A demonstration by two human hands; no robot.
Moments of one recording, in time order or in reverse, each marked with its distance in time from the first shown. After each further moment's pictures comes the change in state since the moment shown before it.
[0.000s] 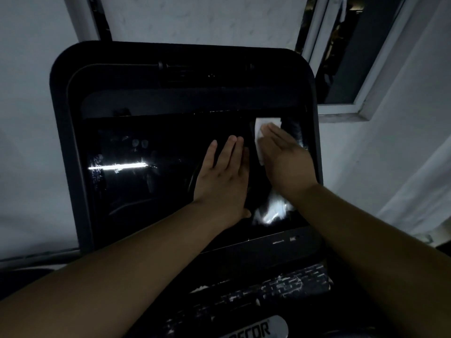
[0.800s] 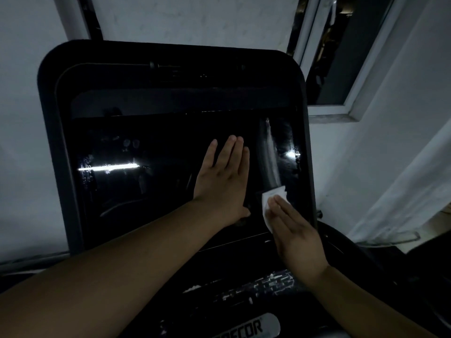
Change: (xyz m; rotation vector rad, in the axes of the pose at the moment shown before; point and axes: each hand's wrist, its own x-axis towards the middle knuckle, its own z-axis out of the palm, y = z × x) left_hand 0.004 0.011 -0.002 -0.021 0.010 0.025; right_hand -0.157 -0.022 -0.018 0.126 -0.159 0.038
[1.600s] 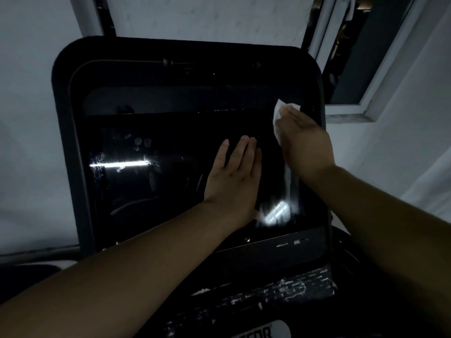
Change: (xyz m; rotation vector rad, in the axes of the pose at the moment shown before) left_hand 0.002 -0.002 0.001 0.005 -0.007 0.002; right_hand 0.187 0.051 -0.017 -0.155 0.143 0.021
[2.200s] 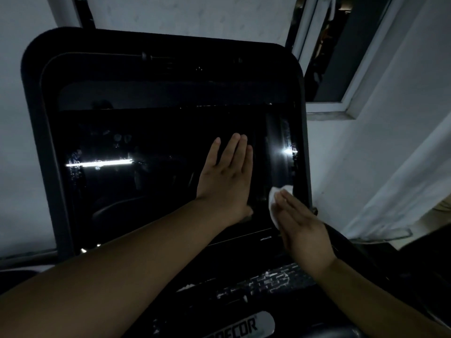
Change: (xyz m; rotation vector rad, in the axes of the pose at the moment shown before) left_hand 0.004 0.015 -0.003 -0.035 -0.016 0.007; right_hand -0.187 -0.022 -0.024 0.109 -0.177 -0.040
